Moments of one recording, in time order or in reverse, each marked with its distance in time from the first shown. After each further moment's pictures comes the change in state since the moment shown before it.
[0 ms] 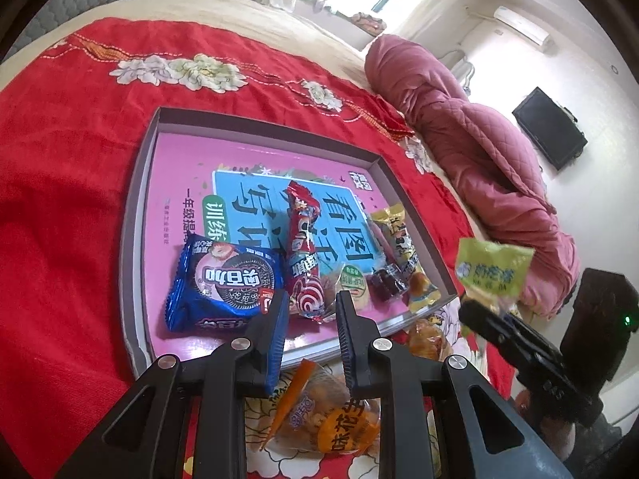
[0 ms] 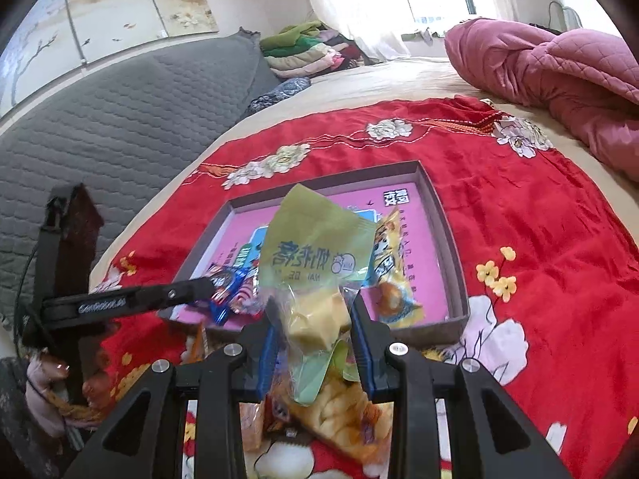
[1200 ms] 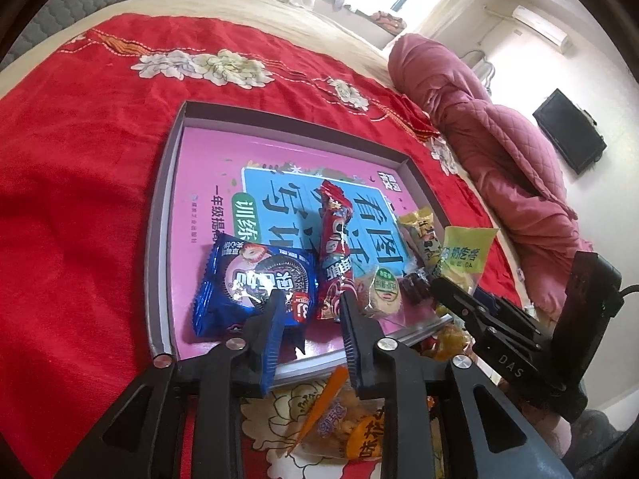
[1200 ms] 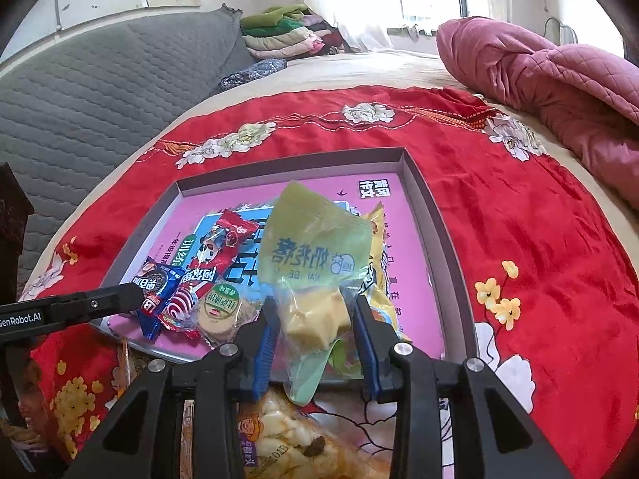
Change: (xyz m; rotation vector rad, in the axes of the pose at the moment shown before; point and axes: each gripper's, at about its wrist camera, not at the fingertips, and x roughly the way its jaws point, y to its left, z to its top) left arm 0.006 0.009 0.000 -0.020 0.000 0.079; right arm 0.059 -0.005 0.006 -0.057 0.055 -0.148
